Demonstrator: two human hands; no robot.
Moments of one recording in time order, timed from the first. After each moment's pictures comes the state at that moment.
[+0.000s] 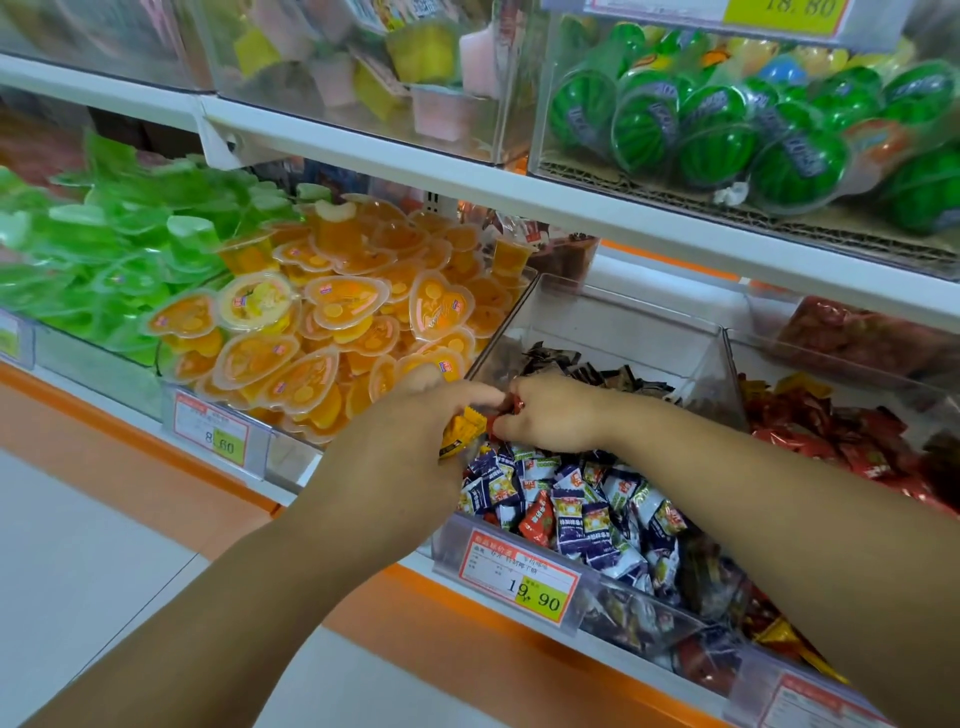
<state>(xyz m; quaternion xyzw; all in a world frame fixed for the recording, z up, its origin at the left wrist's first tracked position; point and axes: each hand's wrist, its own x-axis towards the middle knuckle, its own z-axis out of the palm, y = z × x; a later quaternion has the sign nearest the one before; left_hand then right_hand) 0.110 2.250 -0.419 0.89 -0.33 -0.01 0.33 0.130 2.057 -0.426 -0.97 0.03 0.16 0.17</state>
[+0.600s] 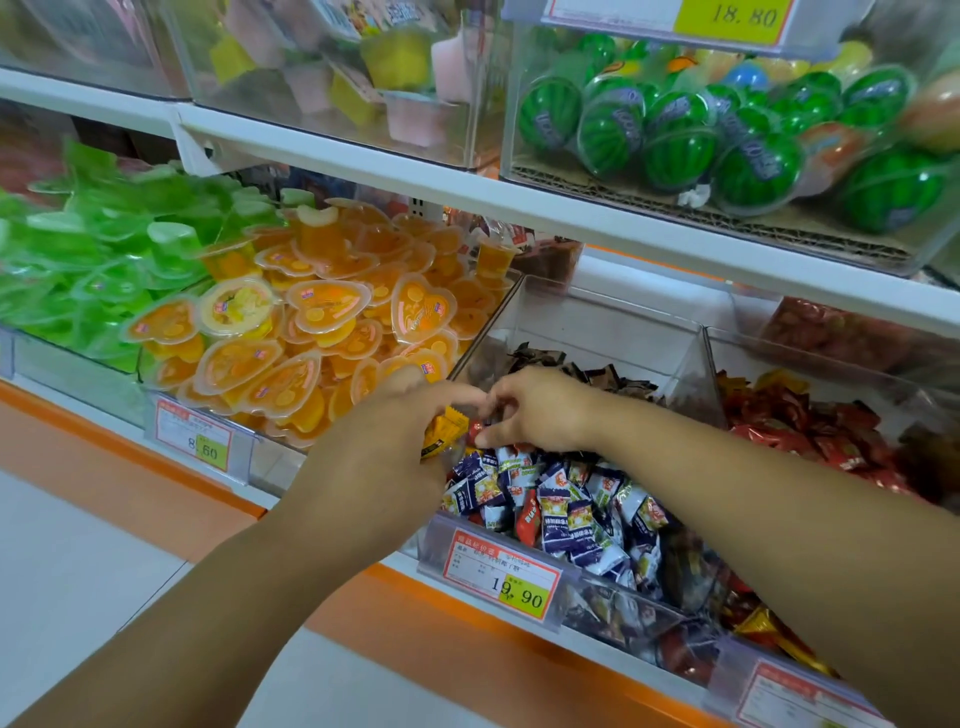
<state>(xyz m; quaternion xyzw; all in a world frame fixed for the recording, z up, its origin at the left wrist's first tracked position) 0.110 2.249 -0.419 0.89 -0.33 0.00 0.32 0.125 2.052 -0.431 -0.97 0.03 0.11 0.21</state>
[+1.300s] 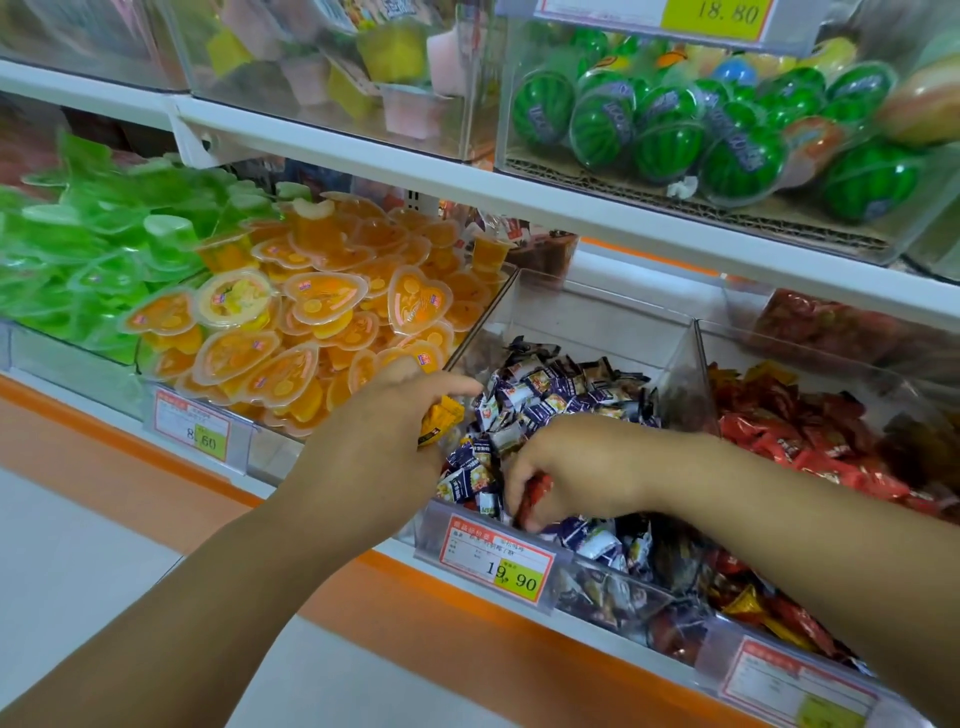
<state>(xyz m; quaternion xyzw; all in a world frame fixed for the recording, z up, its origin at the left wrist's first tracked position) 0.110 2.250 -0.421 0.89 -0.33 0.00 0.33 0.063 2.060 -0.411 -0.97 -0.09 0.22 0.05</state>
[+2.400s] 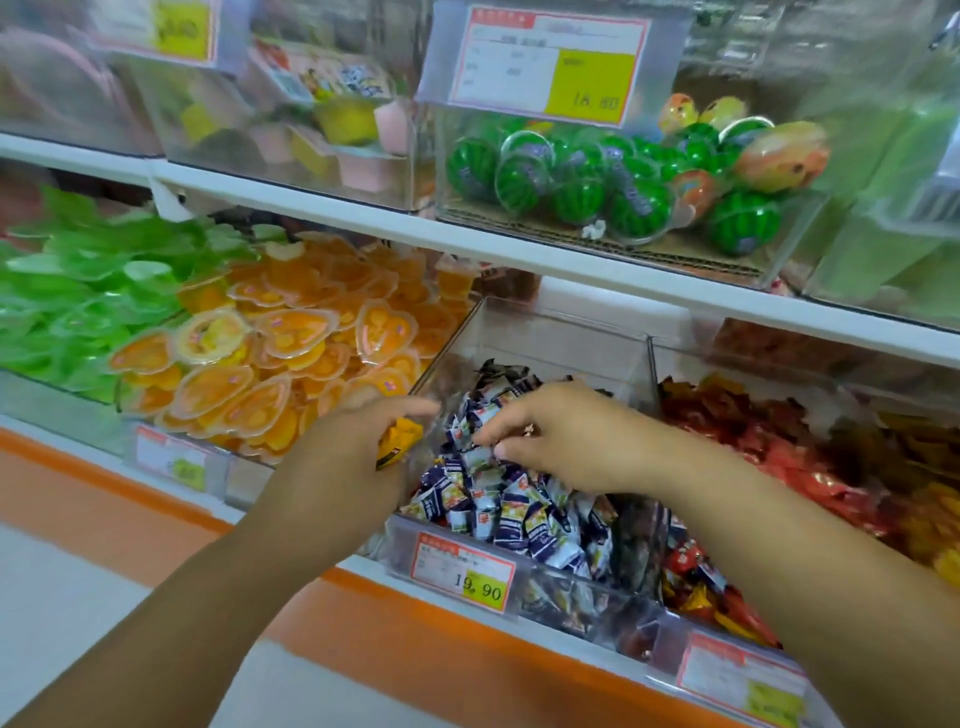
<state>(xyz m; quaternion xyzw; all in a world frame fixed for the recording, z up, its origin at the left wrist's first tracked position) 0.108 2.255 -0.420 0.87 -0.32 -0.02 0.36 0.045 2.056 -0.378 -0.98 0.00 0.07 0.21</state>
